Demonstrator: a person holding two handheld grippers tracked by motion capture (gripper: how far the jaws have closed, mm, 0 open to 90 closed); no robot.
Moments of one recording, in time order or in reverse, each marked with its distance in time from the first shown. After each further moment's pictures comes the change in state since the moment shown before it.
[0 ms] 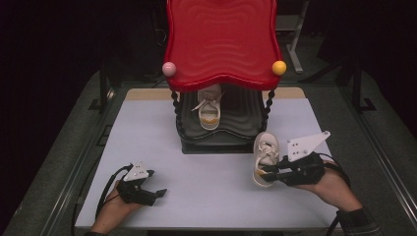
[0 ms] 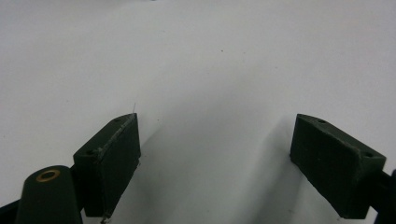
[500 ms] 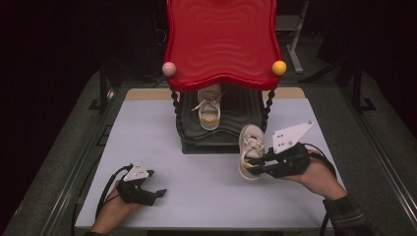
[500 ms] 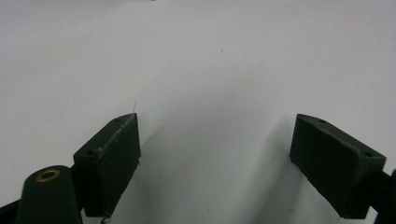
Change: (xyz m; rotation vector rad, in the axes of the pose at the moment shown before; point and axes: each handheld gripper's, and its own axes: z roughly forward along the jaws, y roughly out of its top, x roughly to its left) left arm 0.000 0.000 0.000 0.000 0.000 0.000; right arm -0.008 0.035 0.017 -0.019 0.047 -0.071
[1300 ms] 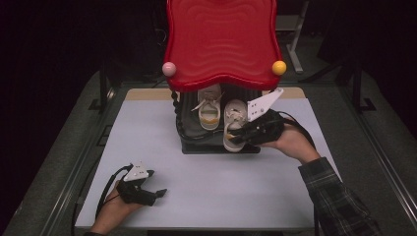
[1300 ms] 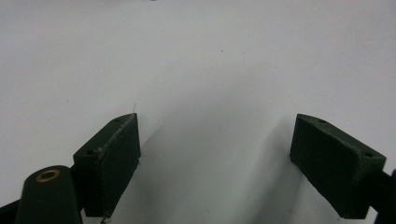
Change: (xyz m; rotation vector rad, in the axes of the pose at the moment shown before) left arm 0.000 0.000 0.000 -0.001 0.001 -0.001; right arm -0.065 0.051 0.026 0.051 -0.033 -0.079
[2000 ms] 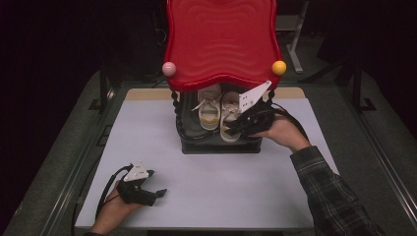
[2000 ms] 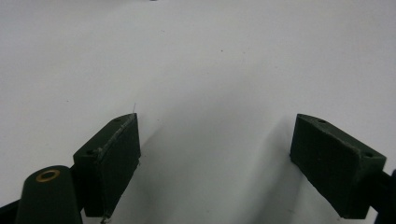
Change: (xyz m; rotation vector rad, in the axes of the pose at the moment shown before) left arm 0.000 0.000 0.000 -0.002 0.003 0.001; right arm -0.032 0.003 0.019 0.046 -0.002 -0.027
